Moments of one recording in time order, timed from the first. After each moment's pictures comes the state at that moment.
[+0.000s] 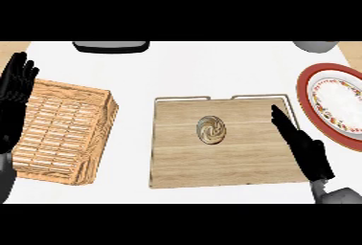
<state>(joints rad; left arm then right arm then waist) -0.18 0.53 0.00 -1.59 0.22 0.16 -0.09 -0.09 -0.49 0.34 -1.46 -0.23 -0.12 0.02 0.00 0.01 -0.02</state>
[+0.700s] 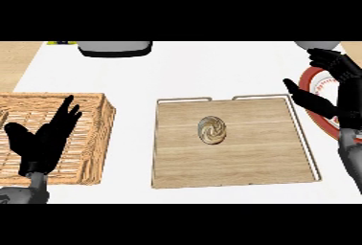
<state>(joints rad) -0.06 0.40 -0.09 -1.50 0.29 0.12 0.16 -0.35 -0.52 0.11 -1.48 -0.07 -0.44 0.00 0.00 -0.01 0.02</state>
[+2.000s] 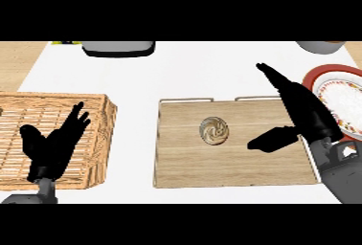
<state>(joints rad) -0.02 0.33 -0.09 -1.56 0.21 0.10 0.25 -0.49 -0.65 0.49 -1.71 0.18 -0.10 0.67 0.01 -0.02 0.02</state>
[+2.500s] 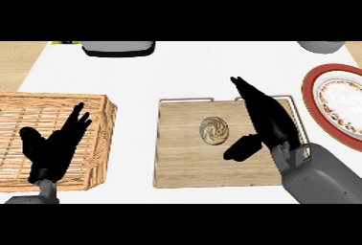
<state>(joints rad) -0.01 0.30 -0.07 -1.57 0.19 0.08 0.25 -0.55 -0.50 0.61 -1.67 0.29 -0.07 0.87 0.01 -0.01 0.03</state>
